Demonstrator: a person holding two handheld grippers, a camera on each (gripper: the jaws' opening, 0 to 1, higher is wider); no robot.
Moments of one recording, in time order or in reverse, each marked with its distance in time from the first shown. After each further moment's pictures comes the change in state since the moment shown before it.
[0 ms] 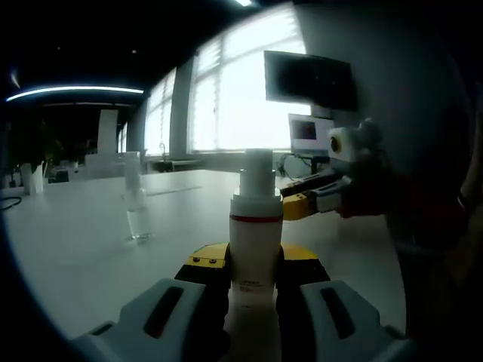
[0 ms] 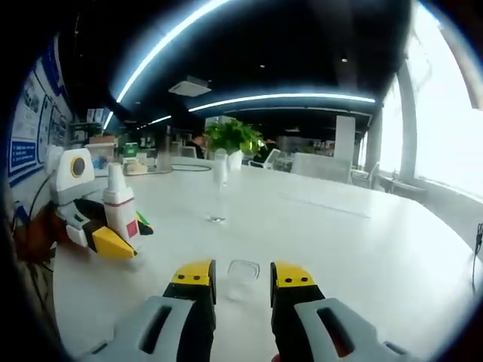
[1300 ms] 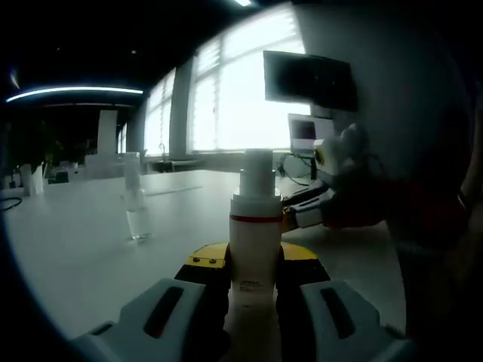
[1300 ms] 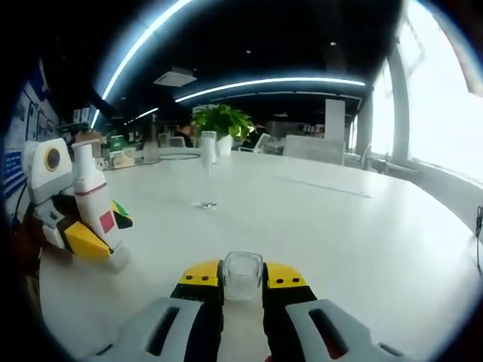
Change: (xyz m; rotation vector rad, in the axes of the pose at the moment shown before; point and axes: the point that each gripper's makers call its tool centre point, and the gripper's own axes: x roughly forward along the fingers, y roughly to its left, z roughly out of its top) left arm -0.001 0.002 0.000 0.003 0.000 0.004; right arm 0.019 0.001 -0.022 0.043 0.078 -0.054
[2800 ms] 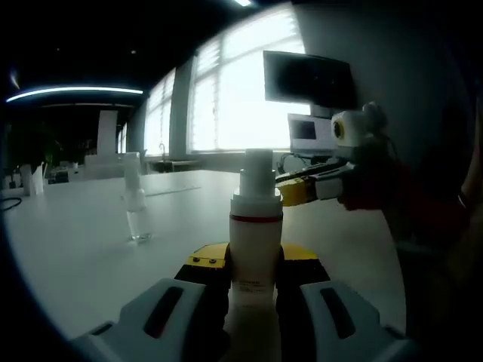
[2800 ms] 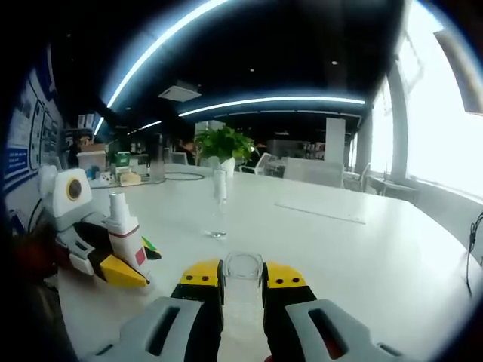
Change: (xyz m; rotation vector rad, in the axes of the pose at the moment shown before) left arm 0.000 0.000 0.000 0.000 0.000 0.004; right arm -0.034 0.015 0.048 -0.028 -0.117 -0.001
